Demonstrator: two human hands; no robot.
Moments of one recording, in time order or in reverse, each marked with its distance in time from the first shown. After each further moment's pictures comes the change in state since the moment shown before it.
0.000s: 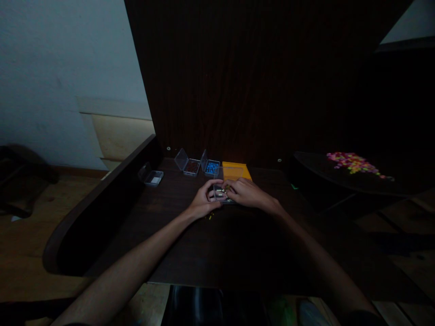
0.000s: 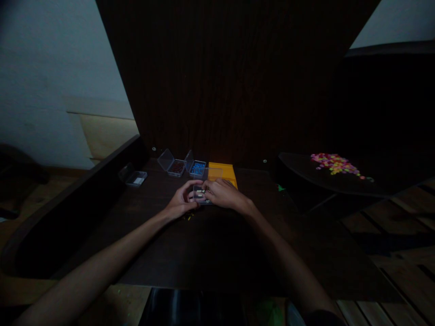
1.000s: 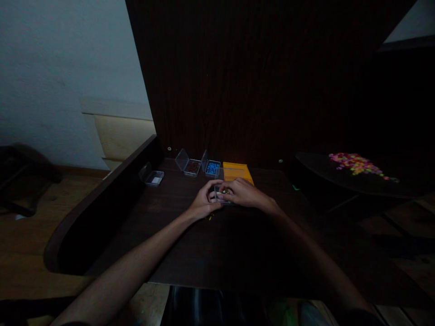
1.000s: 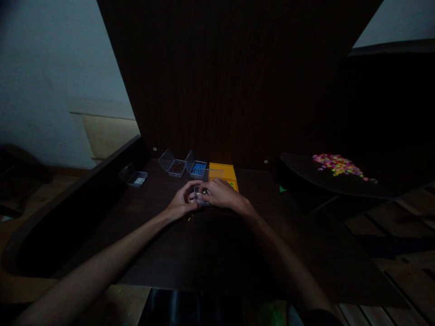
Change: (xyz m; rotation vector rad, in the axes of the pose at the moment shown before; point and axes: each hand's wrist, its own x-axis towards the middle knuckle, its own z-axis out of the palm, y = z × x) left_hand 0.001 -0.001 0.001 -0.005 0.003 0.015; right_hand 0.009 -0.001 0.004 0.115 -0.008 -0.066
